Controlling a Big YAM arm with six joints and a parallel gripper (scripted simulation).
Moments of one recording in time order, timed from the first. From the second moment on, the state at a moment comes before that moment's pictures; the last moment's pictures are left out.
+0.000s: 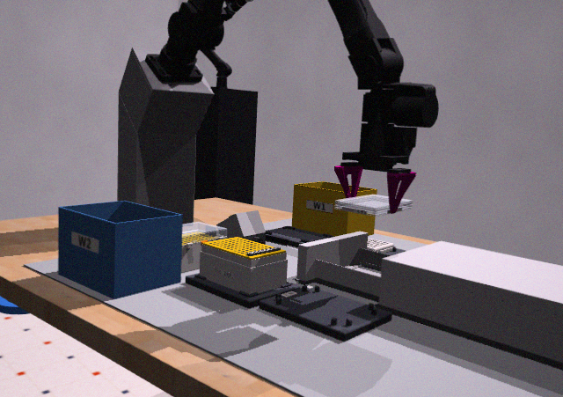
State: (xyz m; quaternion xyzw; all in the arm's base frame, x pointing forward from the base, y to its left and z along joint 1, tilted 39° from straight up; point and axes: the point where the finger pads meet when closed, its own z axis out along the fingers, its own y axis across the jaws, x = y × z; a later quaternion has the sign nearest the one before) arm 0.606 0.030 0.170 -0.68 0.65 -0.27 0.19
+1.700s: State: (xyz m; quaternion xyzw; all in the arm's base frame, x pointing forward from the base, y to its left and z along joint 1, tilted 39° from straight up) arm 0.606 0.023 0.169 -0.68 0.65 -0.27 0.20
